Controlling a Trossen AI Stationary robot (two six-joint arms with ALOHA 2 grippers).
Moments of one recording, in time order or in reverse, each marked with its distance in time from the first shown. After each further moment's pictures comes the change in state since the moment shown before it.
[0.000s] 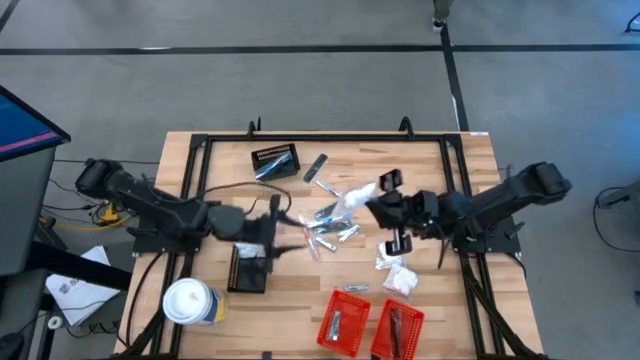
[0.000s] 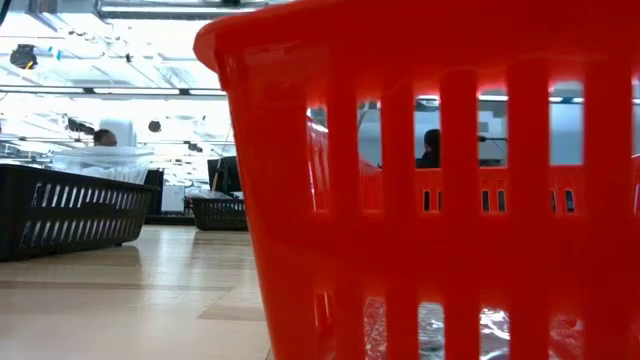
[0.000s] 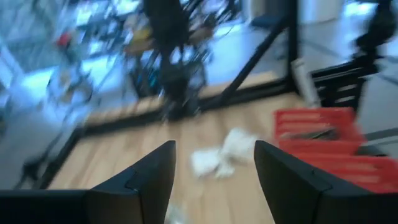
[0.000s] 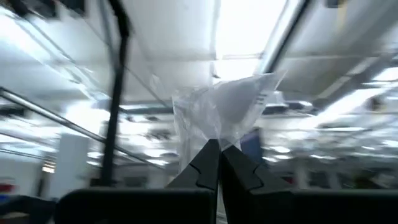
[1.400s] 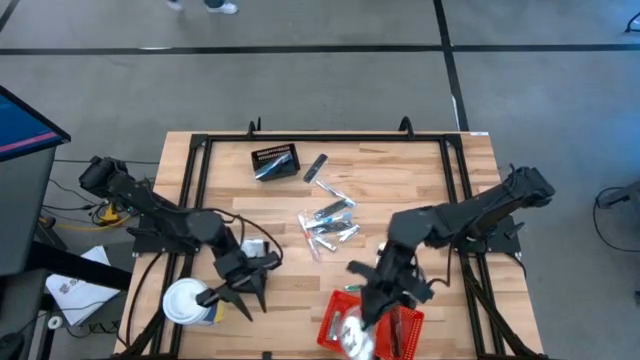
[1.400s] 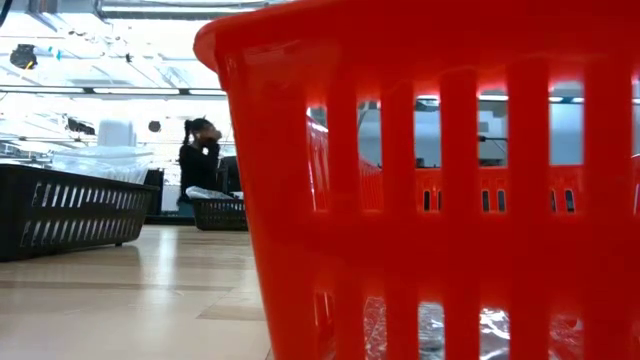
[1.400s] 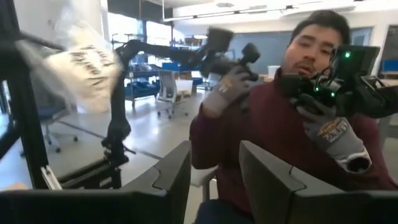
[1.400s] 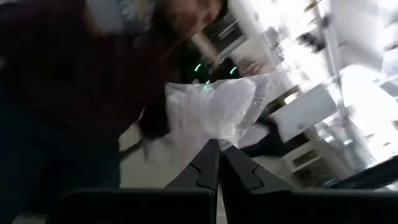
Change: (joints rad) left arm -0.097 0.027 0.000 0.336 0.858 -0.246; right arm 0.147 0.167 0.725 -1.412 -0.886 -0.870
